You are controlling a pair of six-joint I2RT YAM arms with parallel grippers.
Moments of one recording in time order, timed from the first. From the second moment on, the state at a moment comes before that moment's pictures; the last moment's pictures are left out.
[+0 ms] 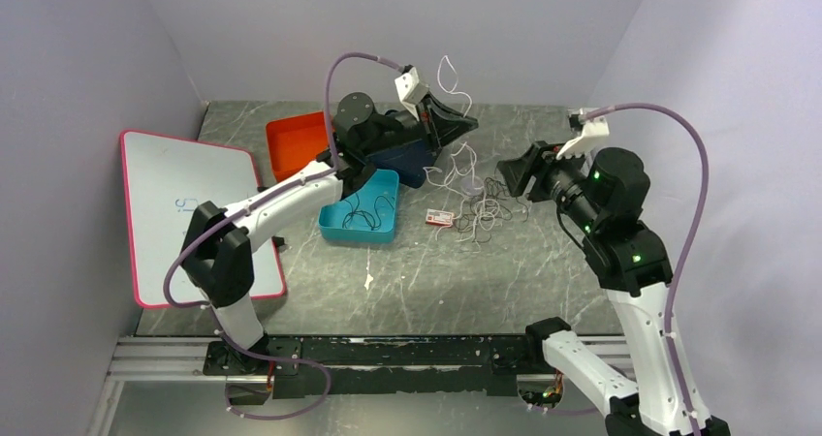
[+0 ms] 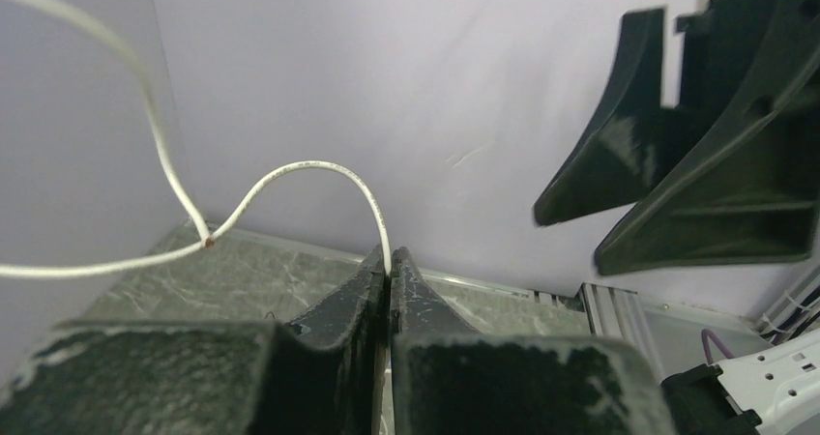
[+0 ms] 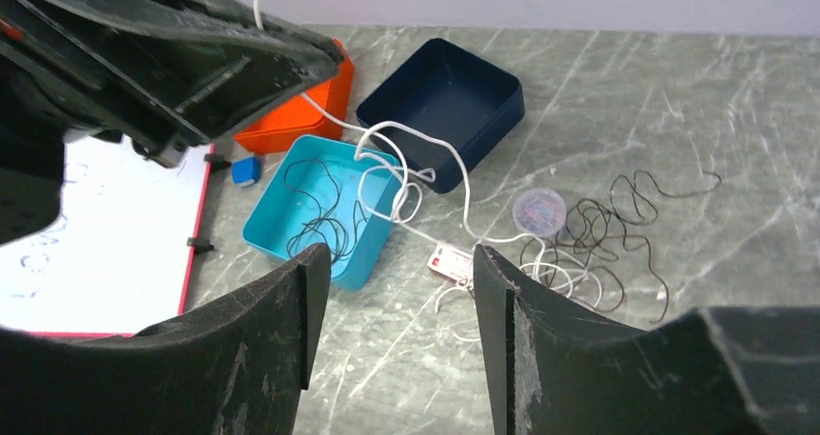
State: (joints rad) left arm -0.75 1.76 1.48 0.61 0.61 -0.30; right arm 0.28 0.84 1.32 -0.70 -0.12 0.26
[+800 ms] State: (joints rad) left arm -0.75 1.72 1.53 0.45 0.63 -0.30; right arm 0.28 0.83 0.78 0.31 -0.49 0.16
